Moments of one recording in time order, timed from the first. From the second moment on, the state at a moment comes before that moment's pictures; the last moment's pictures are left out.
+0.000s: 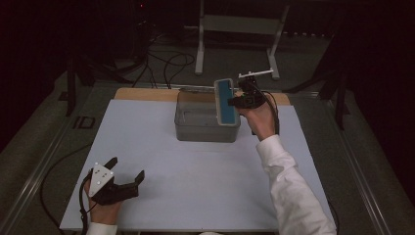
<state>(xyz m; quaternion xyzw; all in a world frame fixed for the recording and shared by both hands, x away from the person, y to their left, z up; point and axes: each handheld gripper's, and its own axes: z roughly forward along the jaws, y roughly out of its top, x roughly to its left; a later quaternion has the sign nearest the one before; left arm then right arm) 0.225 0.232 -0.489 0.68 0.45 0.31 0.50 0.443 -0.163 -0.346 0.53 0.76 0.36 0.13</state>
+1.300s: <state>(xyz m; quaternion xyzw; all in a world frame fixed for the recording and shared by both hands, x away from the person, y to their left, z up) 0.225 0.232 -0.489 0.68 0.45 0.31 0.50 0.472 -0.160 -0.367 0.58 0.74 0.29 0.15</state>
